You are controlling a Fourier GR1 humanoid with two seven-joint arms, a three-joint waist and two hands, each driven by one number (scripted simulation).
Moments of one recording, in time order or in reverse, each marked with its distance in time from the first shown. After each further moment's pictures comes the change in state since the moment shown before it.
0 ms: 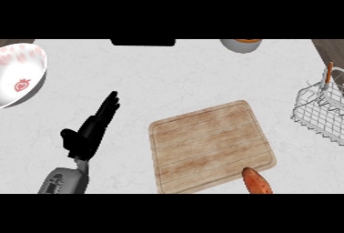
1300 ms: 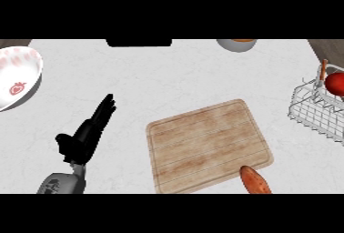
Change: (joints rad) left arm 0.039 -0.004 0.021 -0.031 -0.018 -0.003 0.003; right arm 0.087 -0.156 -0.379 0.117 -0.121 -0.288 0.083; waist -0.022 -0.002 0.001
